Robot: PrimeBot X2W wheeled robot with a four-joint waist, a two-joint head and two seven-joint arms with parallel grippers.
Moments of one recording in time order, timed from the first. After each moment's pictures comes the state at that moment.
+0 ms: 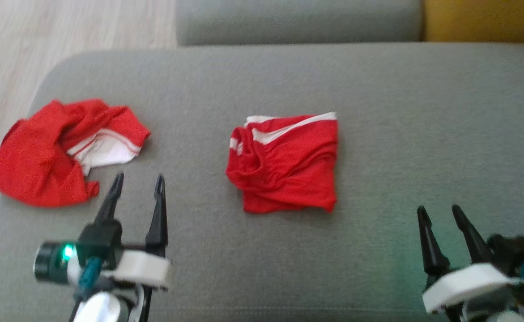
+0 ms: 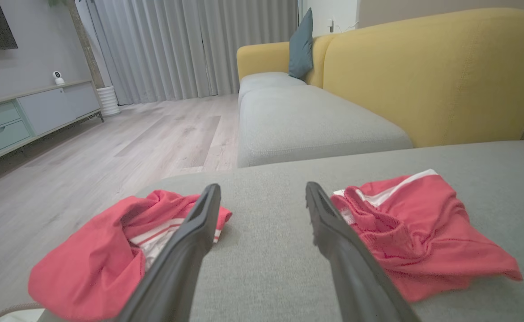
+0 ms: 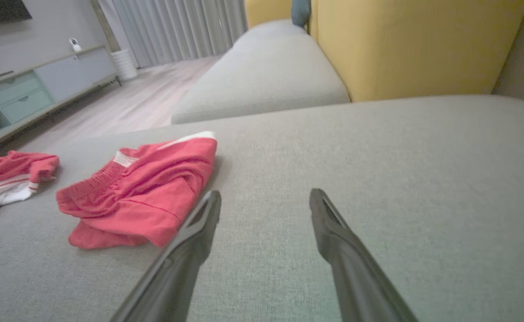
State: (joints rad) left arm -0.02 0.31 -0.44 -0.04 -0.25 0.35 -0.20; right arm 0.16 -0.04 -0.01 -0.03 0.19 0.13 0.05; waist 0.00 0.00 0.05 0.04
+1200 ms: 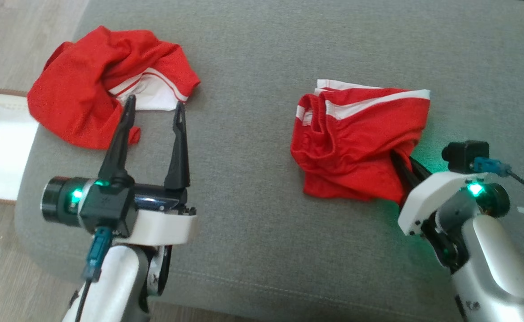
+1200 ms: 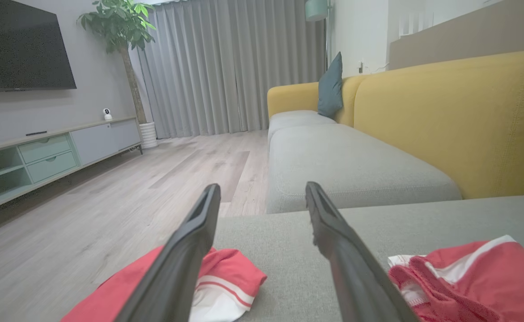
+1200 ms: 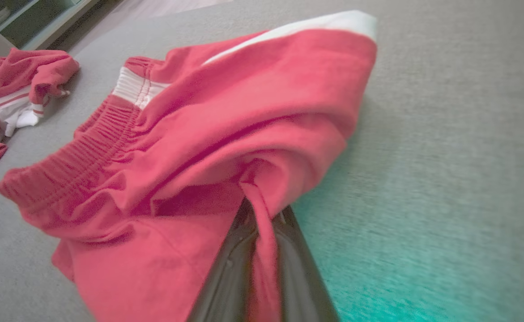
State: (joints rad) left arm -0.21 0.18 -0.40 -0.11 -0.11 0.28 -0.25; right arm -0.32 -0.15 0.17 0.40 0.35 0.13 0.26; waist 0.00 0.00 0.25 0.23
